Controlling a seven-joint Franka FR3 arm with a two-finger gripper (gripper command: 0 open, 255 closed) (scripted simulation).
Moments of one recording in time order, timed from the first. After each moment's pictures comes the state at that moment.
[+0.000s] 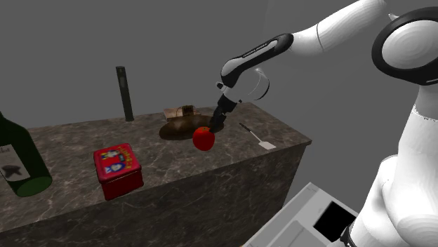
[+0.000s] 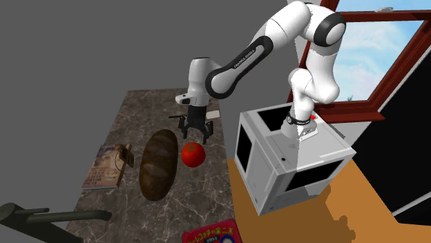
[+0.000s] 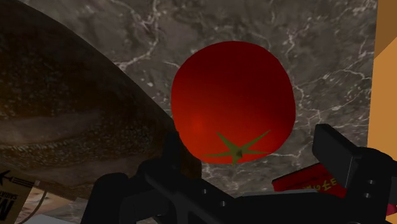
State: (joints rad) arm 0.31 0.17 -0.26 -2.07 0.68 2.40 -1.31
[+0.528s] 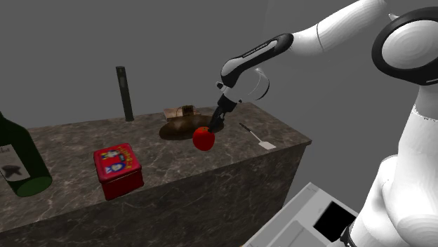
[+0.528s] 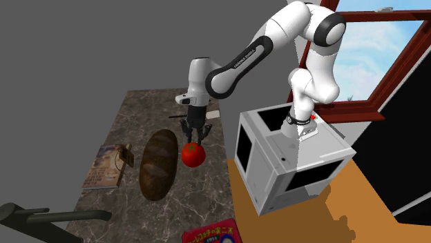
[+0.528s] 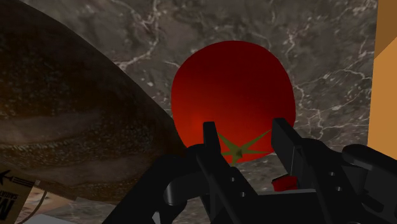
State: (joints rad) arm 0.31 0.17 -0.26 -2.07 0.68 2.40 -1.31
